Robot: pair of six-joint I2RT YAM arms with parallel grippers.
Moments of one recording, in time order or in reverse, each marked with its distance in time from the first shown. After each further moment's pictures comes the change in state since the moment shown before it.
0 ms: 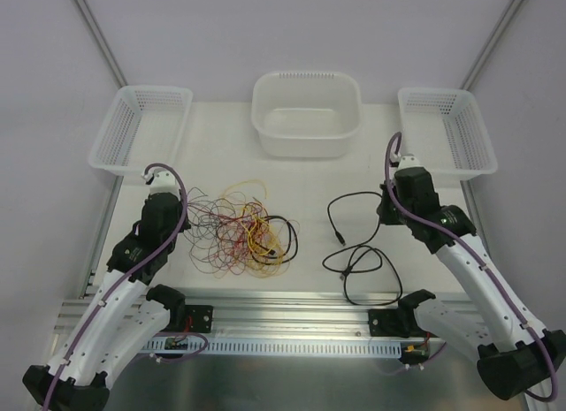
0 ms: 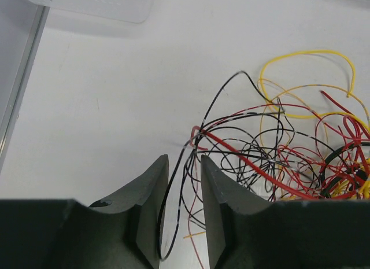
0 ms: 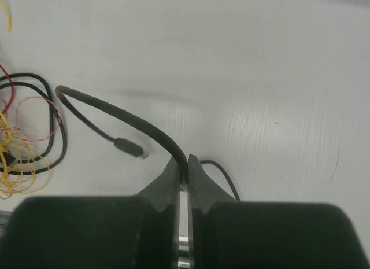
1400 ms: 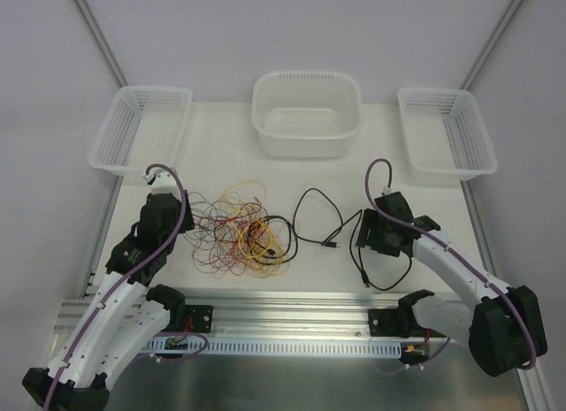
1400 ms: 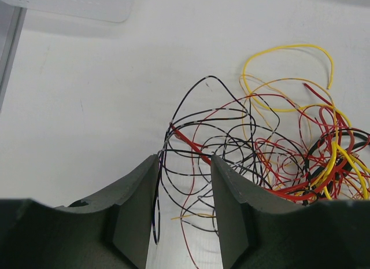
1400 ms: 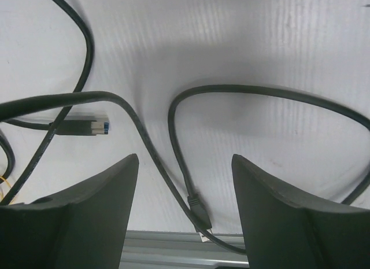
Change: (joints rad) left arm 0.000 -0.014 0.000 0.000 0.060 -0.002; right arm -0.039 0.138 -0.380 0.145 -0.098 0.320
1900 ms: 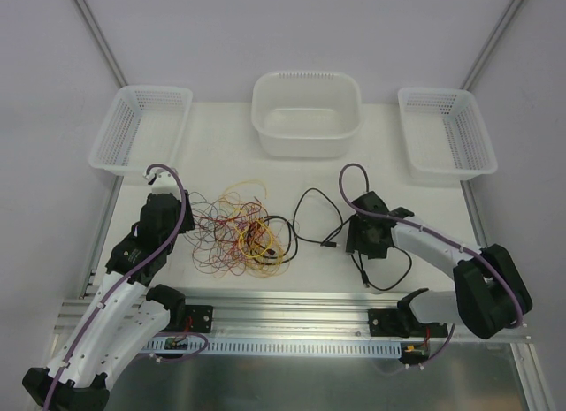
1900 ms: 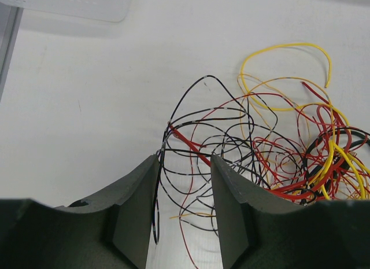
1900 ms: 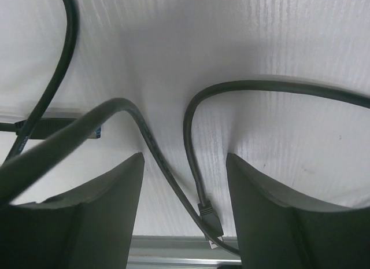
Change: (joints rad) left arm 0.000 0.001 0.000 0.000 0.014 0.000; right arm 0.136 0.232 0.041 0.034 0.025 0.042
